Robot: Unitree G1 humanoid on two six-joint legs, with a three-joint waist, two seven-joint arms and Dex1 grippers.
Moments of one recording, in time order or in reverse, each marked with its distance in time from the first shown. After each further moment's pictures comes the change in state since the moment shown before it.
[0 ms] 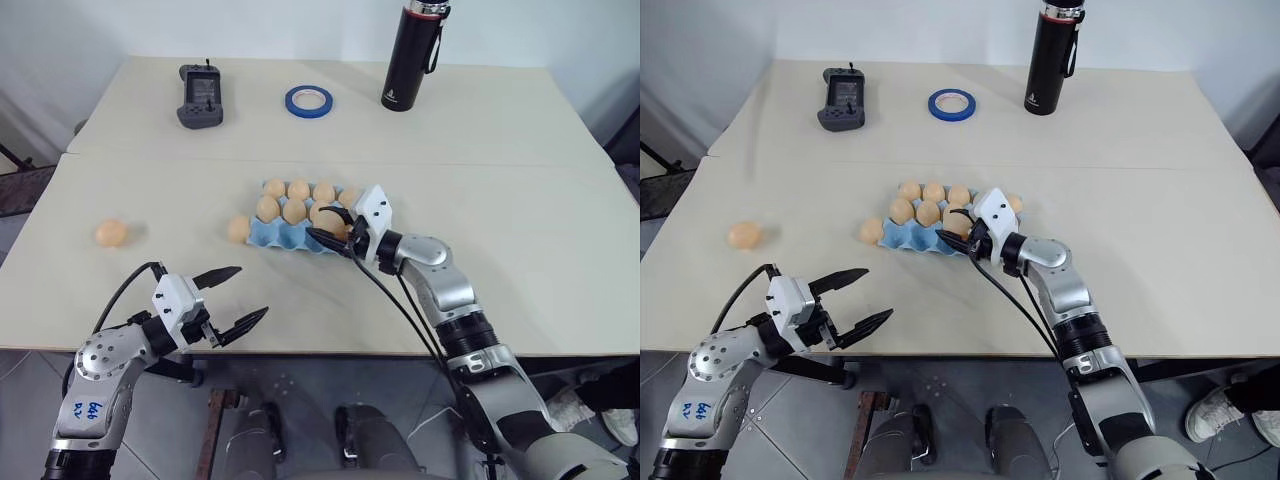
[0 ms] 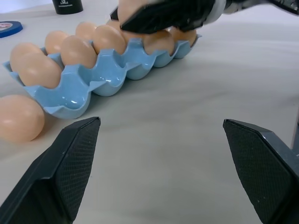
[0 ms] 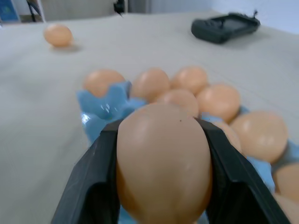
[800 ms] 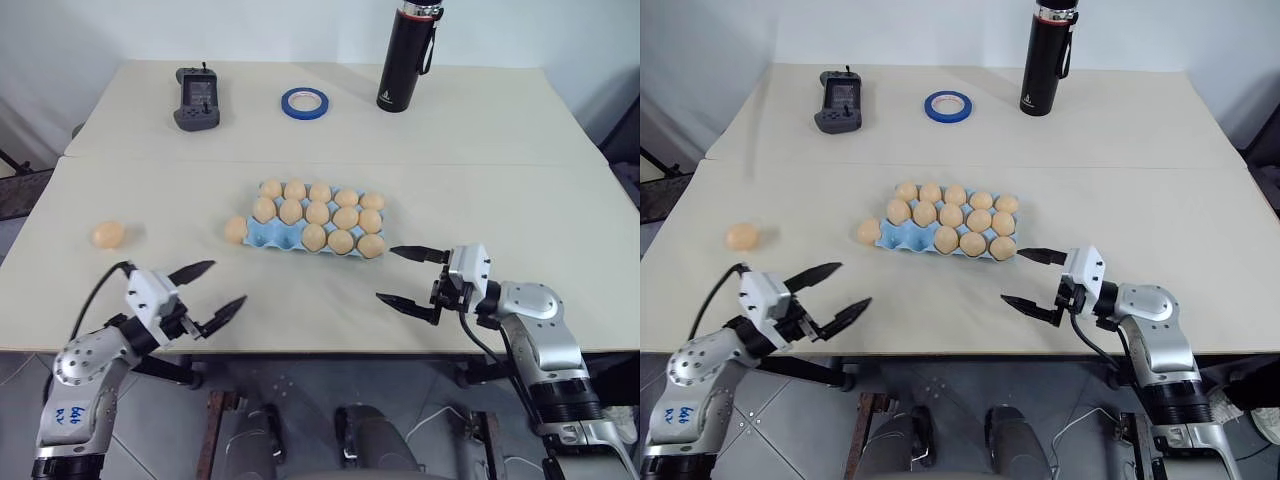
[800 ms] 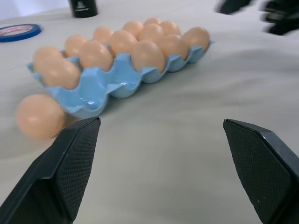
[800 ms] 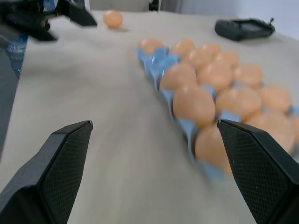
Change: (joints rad) left arm 0.025 -0.004 0.118 0.036 -0.031 0.024 0.059; right arm 0.418 -0.341 -0.173 -0.303 0.198 -0.158 0.388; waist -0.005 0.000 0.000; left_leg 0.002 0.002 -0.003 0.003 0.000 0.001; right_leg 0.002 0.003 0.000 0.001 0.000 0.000
